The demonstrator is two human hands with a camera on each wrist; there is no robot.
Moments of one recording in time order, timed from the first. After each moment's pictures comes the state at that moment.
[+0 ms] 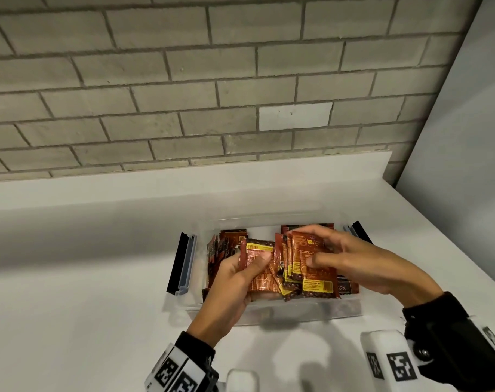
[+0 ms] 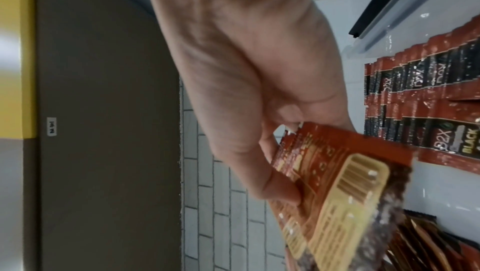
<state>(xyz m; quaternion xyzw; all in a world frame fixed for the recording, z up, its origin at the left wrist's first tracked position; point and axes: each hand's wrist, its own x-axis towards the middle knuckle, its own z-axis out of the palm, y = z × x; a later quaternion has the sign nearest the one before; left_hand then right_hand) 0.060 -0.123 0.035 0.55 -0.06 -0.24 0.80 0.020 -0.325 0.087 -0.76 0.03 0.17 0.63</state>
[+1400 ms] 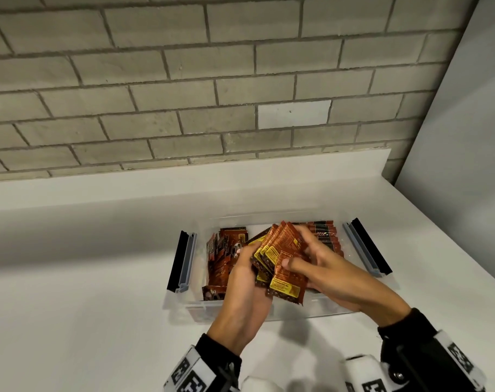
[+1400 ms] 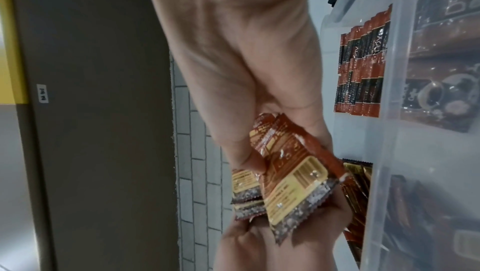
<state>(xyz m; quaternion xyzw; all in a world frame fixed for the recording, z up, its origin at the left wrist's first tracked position) 0.044 -0.146 0.047 0.44 0.05 -0.27 0.85 0.016 -0.288 0.061 -0.70 0.02 0.11 0.71</state>
